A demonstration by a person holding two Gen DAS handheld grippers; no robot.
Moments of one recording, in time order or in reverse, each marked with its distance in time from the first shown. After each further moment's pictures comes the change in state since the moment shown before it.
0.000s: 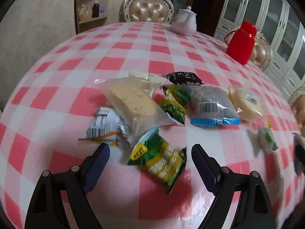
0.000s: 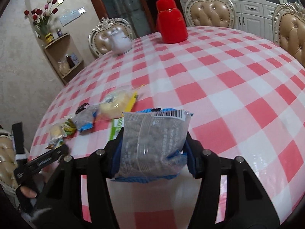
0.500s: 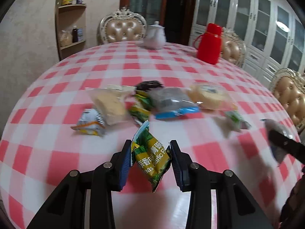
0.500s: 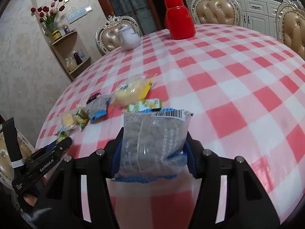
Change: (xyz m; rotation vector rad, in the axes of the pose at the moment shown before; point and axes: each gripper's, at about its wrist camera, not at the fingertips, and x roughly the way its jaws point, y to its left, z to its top) left arm -0.057 -0.028 -0.033 0.150 -0.144 -0.127; right arm -0.016 0.017 -0.031 -0.005 -0.005 0.031
